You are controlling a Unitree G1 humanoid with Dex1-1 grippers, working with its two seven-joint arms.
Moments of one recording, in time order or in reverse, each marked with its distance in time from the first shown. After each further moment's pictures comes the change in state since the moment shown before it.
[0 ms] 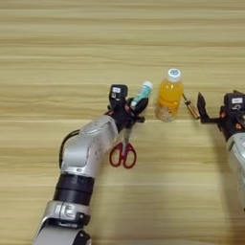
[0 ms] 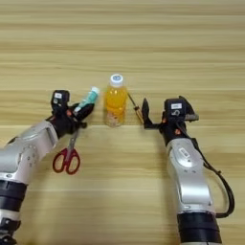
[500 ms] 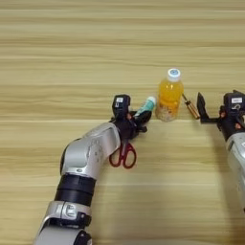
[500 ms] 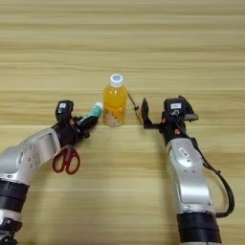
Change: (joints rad) left arm 0.001 -0.002 0.012 0.063 -0.023 0.067 0.016; right arm 0.000 0.000 0.003 -0.001 -0.001 0.000 0.000
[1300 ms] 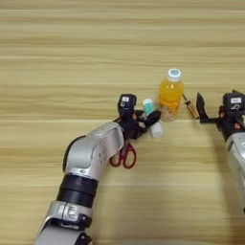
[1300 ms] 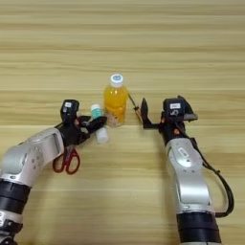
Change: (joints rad) left arm 0.003 0.014 -0.060 -0.023 0.017 -0.032 -0.017; right arm 0.000 0.000 0.006 0.000 -0.001 0.000 0.000
